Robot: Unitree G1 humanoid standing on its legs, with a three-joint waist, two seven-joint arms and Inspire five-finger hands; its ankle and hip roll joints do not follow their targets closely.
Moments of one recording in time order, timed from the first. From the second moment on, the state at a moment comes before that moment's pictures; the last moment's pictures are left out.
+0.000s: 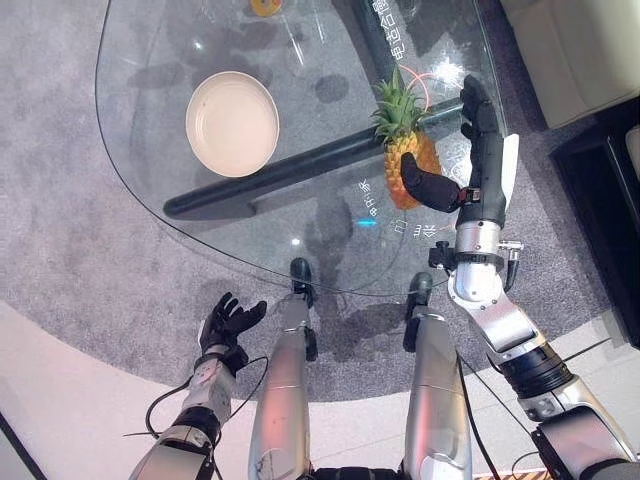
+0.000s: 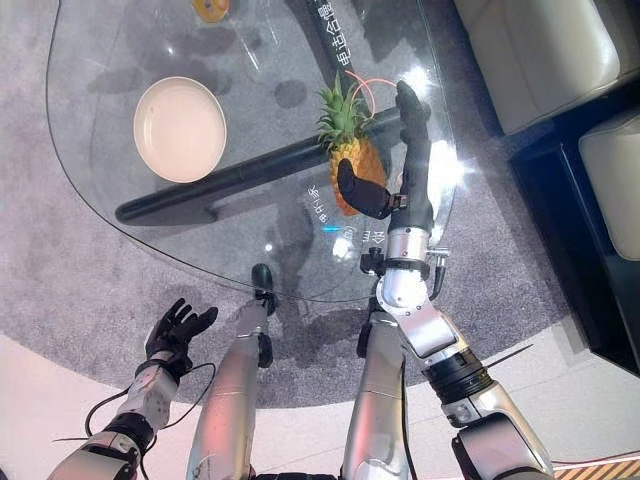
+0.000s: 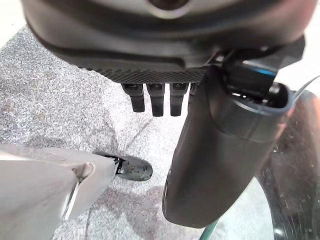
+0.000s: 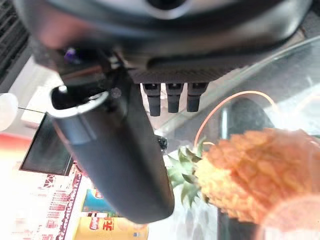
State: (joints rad) left arm -0.35 0.27 -0.15 1.03 -0.80 -0.25 0.07; right arm -0.54 -0.51 0.38 0.07 0.12 -0.08 -0.67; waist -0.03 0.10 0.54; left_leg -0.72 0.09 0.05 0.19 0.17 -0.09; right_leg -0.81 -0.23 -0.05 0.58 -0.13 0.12
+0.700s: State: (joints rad) left arm -0.35 0.24 -0.17 1.04 -0.80 -0.25 0.07; right arm -0.55 -0.51 0.42 0.19 0.16 0.01 -0.64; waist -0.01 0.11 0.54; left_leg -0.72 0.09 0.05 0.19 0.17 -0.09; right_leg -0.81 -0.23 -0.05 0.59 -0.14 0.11
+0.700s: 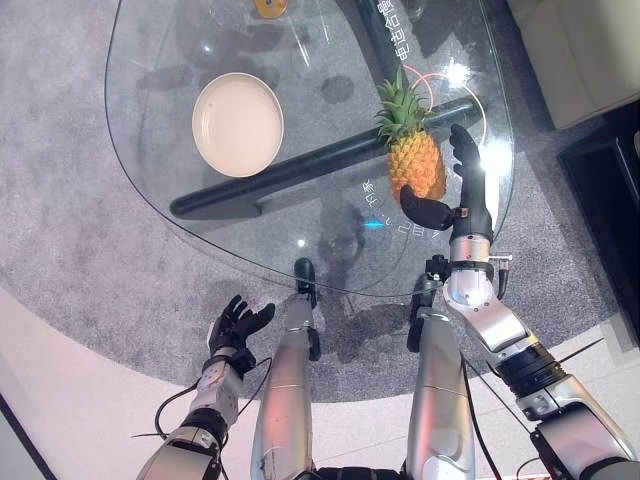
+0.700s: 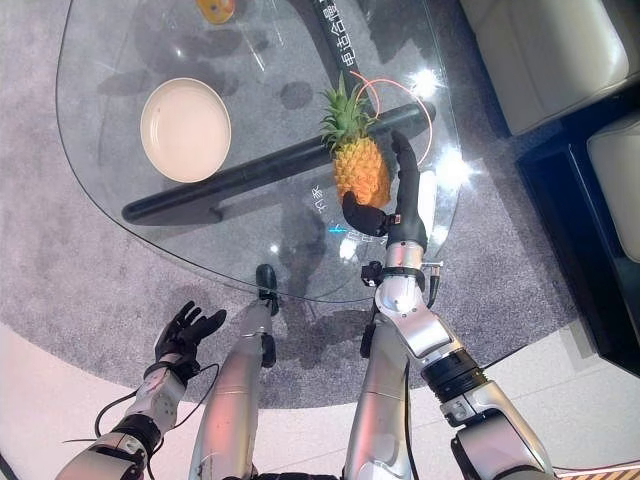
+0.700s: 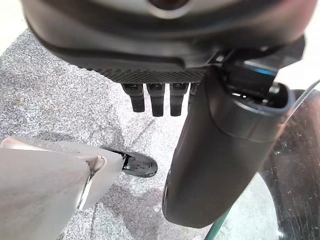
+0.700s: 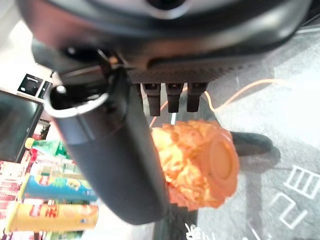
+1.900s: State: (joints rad) left arm -0.35 0.24 -0.19 1.04 -0.80 -0.25 0.07; right arm -0.68 -0.49 0.52 0.27 0.14 0.18 -0.61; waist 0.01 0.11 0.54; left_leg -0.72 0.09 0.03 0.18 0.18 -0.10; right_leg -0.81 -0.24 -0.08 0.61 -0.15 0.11
